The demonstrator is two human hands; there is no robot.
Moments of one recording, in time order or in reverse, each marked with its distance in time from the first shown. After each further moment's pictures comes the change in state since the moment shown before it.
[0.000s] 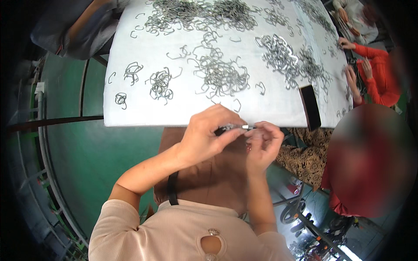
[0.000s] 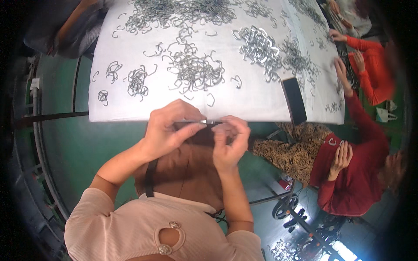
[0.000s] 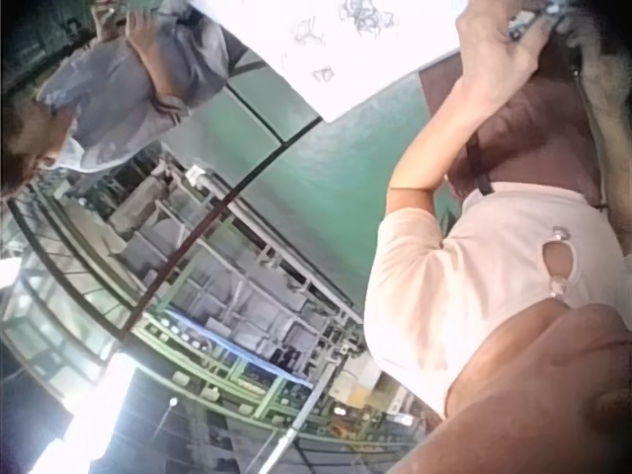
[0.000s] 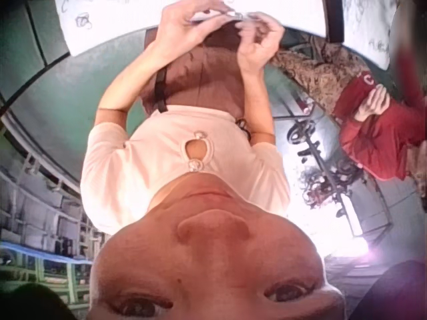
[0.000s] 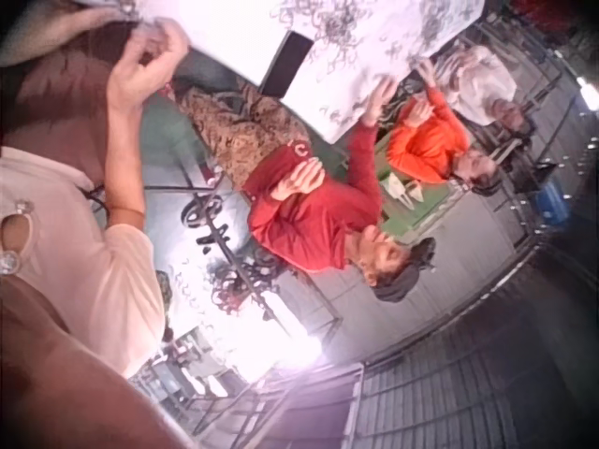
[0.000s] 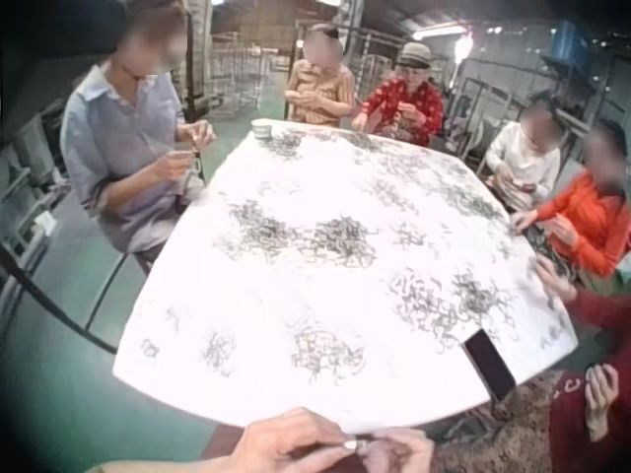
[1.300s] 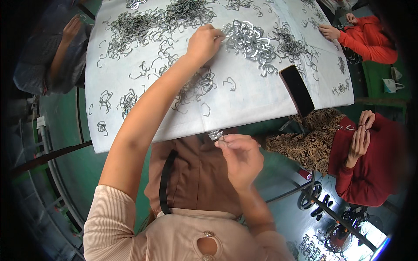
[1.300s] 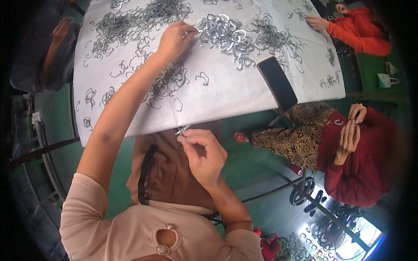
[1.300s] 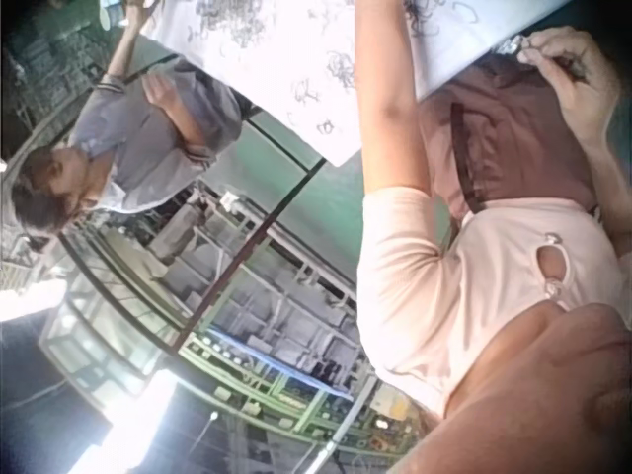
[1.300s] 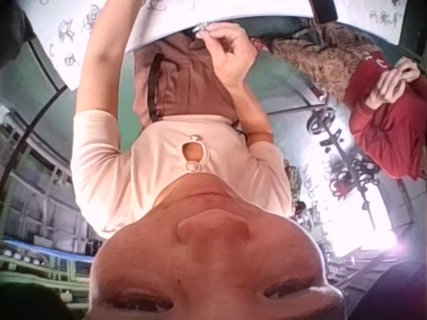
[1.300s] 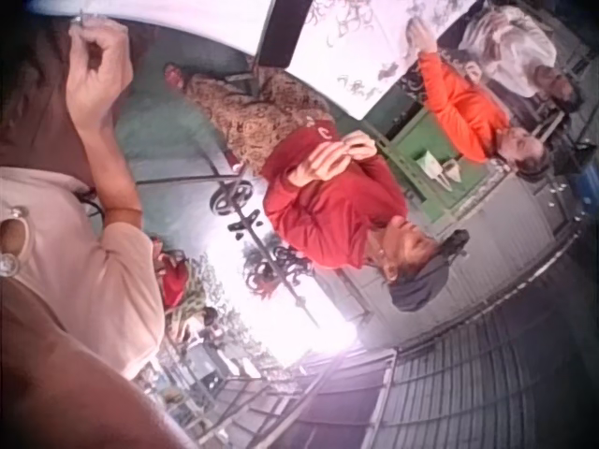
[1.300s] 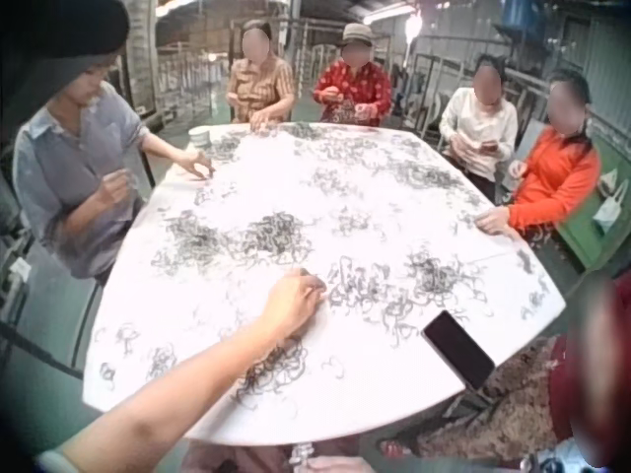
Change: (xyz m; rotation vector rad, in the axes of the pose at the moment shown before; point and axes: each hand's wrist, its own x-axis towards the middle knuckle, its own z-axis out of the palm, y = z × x) left_hand 0.211 -0.148 0.071 0.683 -0.010 0.165; right_hand 0.004 -0.013 -0.021 0.007 -0.015 0.041
